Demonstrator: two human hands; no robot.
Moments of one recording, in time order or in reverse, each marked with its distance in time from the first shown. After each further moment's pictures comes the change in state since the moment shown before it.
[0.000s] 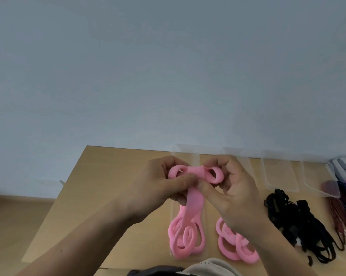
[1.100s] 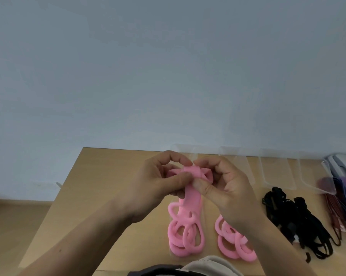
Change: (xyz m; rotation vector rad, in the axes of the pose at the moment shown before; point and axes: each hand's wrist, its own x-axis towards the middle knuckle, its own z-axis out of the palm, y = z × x) left_hand 0.005 -0.003 -0.005 -0.081 -0.037 0.053; right_hand 0.006 -0.001 0.002 0.151 -0.076 0.088
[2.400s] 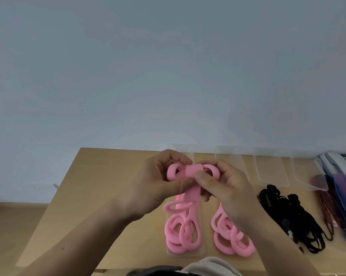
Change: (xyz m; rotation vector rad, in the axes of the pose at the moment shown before) left_hand -0.005 0.001 0.011 0.014 -0.031 0.086; right_hand -0.008 -0.008 -0.007 0.052 0.033 0.091
